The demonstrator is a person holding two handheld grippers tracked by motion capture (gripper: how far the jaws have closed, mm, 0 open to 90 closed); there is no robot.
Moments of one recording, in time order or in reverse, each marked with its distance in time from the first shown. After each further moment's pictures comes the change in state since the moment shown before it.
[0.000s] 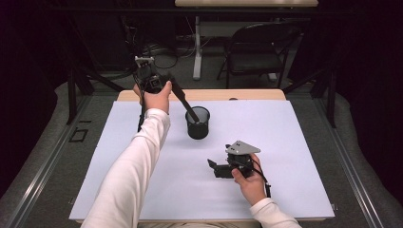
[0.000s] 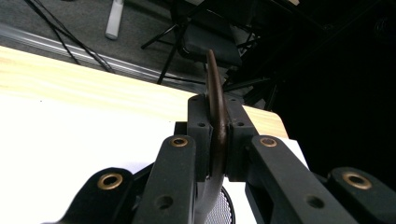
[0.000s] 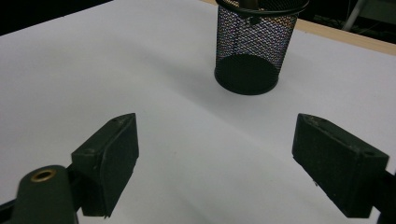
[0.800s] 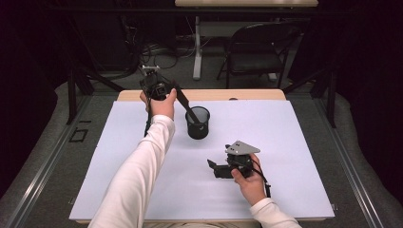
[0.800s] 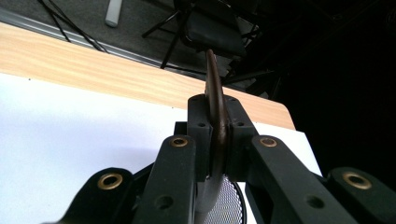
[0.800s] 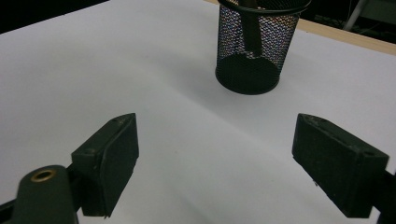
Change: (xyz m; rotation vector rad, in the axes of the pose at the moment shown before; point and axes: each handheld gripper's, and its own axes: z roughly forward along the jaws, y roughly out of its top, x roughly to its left) left arm 0.009 -0.022 0.023 0.028 0.006 -0.024; right arm 0.001 0.000 0.000 0.001 0.001 -0.005
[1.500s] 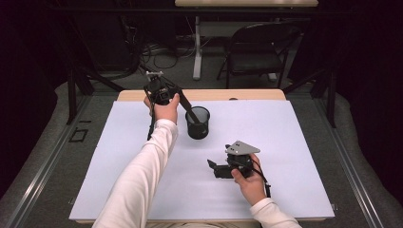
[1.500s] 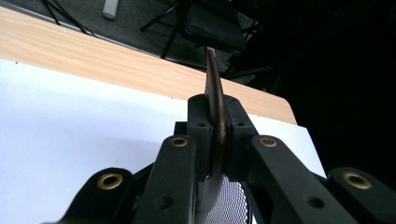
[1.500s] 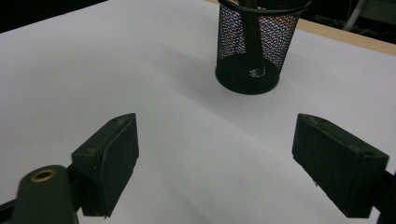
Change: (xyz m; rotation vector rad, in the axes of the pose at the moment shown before) left arm 0.005 -0.014 0.012 0.011 -0.010 -0.012; right arm 0.000 0.000 -0.001 0.006 0.001 -0.001
